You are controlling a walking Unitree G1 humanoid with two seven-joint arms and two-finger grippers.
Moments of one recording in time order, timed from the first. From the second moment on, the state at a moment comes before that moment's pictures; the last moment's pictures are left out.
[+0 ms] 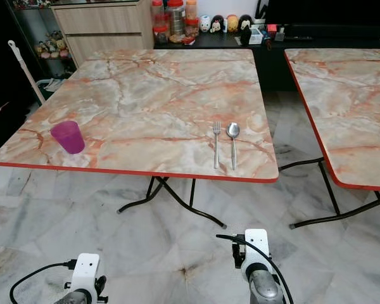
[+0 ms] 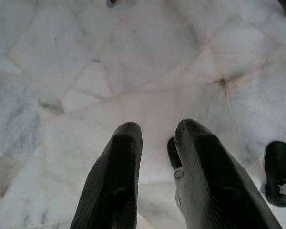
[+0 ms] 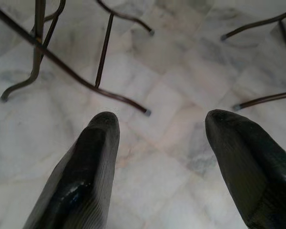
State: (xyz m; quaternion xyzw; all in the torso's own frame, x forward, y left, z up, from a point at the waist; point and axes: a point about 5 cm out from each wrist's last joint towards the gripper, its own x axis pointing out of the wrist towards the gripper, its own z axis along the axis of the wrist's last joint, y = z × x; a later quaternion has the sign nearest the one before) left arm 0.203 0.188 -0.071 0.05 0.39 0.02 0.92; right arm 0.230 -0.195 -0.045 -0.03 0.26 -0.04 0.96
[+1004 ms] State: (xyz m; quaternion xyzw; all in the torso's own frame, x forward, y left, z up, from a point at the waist) left arm 0.211 0.186 -0.067 0.05 0.38 0.01 0.92; right arm 0.337 -0.211 0.102 -0.06 -0.08 -0.04 0.99
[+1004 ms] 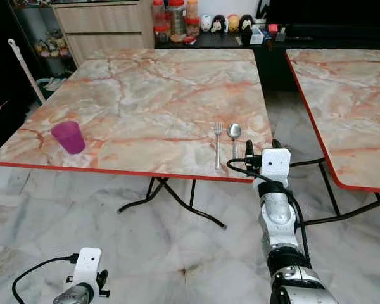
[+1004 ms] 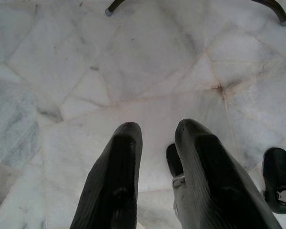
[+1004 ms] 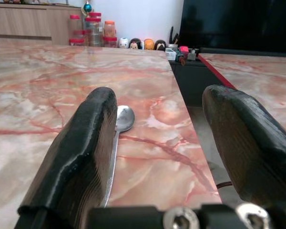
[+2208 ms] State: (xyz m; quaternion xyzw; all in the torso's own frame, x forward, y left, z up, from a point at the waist) left arm 0.220 0.176 -0.062 0.04 0.37 0.00 0.93; right arm 0.340 -0.220 0.098 -0.05 -0.04 -0.06 1.00
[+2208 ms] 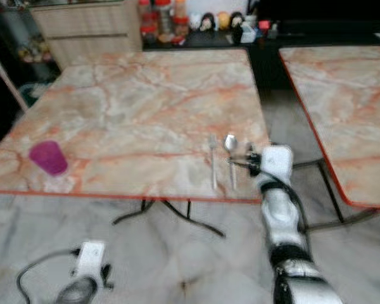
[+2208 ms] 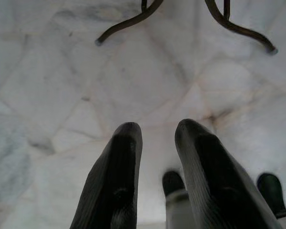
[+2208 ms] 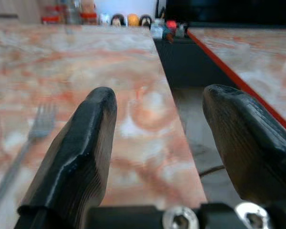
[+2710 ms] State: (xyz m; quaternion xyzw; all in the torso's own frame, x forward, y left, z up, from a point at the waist) left arm 0.215 0.183 -0.065 0.05 0.38 0.01 0.92; right arm 0.339 -0.205 0.090 -0.04 -0.03 -0.04 1.00
